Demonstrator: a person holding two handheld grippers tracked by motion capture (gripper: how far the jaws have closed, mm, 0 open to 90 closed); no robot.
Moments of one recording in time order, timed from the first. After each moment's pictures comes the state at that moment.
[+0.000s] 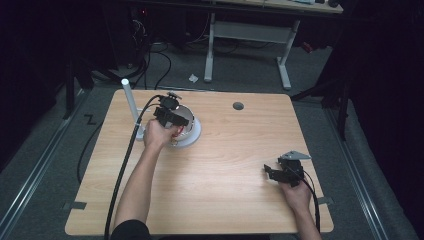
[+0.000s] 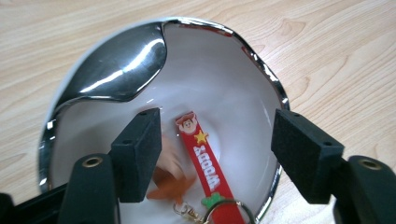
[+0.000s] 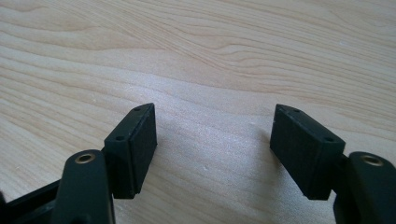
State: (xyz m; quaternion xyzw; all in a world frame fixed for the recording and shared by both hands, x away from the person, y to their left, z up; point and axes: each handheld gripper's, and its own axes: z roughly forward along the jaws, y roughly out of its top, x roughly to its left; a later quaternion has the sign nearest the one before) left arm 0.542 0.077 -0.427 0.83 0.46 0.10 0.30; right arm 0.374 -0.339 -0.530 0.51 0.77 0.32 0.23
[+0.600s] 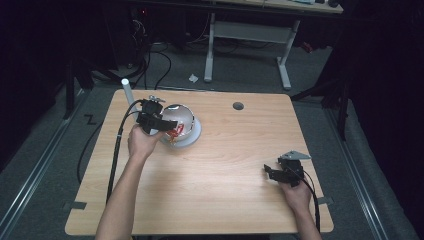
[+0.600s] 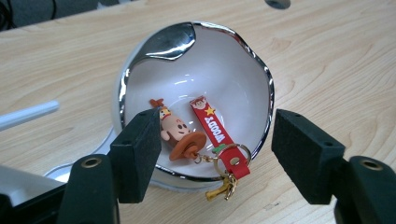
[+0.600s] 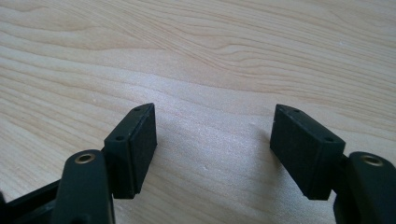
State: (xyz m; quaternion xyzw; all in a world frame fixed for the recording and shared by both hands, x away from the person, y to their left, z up) left arm 0.495 0.122 -0.406 0.80 0.46 0.14 0.36; right arm 0.374 -0.339 -0.530 0.51 0.76 0.32 0.23
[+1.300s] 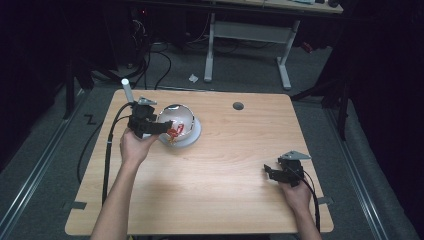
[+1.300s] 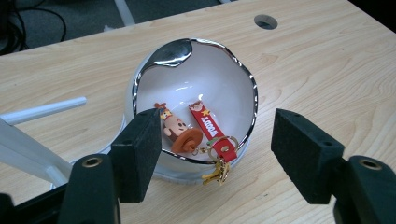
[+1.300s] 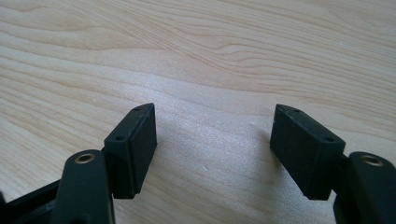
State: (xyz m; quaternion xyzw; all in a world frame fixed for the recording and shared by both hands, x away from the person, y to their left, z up) left arm 0.466 0.133 -0.388 0.79 0.45 0.16 0.39; right arm 0.374 -0.339 -0.530 0.51 0.76 0.32 0.23
